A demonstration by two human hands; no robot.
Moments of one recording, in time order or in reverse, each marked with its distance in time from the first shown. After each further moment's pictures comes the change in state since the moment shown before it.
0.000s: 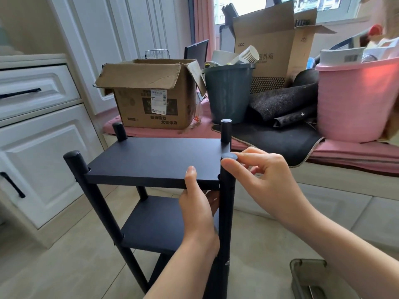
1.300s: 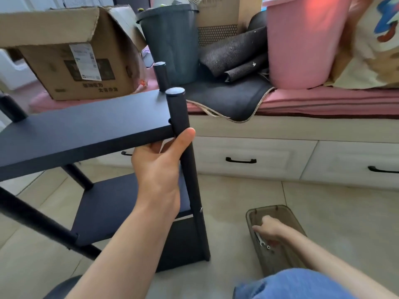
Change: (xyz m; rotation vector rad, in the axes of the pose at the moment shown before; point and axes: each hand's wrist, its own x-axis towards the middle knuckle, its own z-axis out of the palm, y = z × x) left_hand 0.006 -0.058 0.055 0.045 -0.245 0.329; right_hand -0.183 0.284 -0.088 -0.577 -0.630 1.249
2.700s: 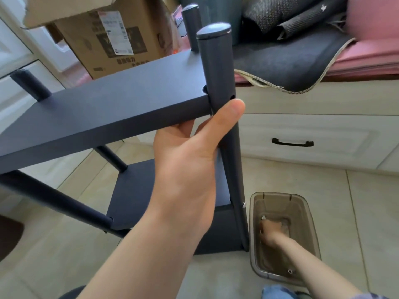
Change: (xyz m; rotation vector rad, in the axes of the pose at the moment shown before) left_hand 0.002 -0.005 -0.005 0.013 -0.084 -0.026; right_hand 0.117 -0.048 0.137 -0.059 -0.031 -0.160
